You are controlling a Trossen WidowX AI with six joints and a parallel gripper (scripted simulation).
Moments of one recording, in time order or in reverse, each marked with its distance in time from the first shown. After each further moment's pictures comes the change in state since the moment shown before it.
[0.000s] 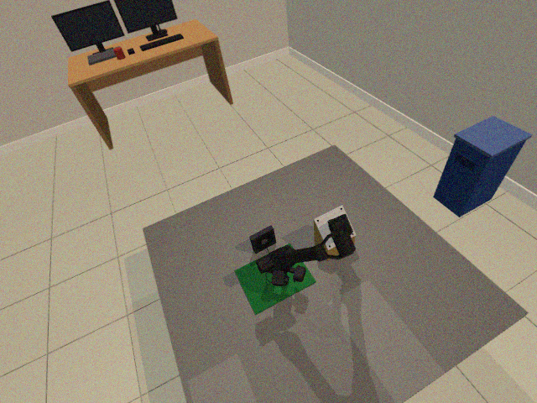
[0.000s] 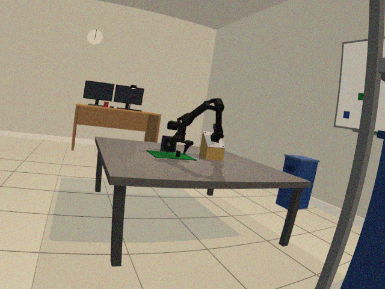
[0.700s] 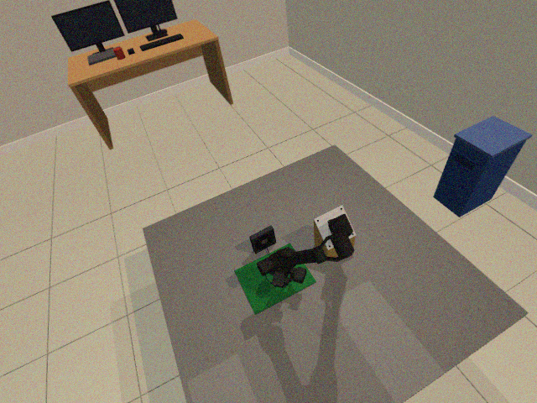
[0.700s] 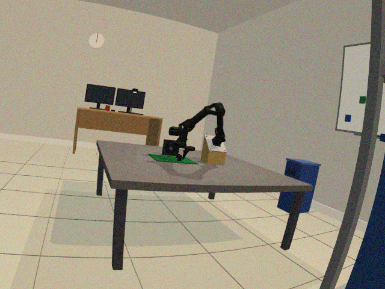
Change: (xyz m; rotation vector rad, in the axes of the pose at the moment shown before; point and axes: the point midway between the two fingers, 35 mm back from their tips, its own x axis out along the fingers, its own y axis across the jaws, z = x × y) arm 0.014 0.002 -0.001 0.002 0.002 0.004
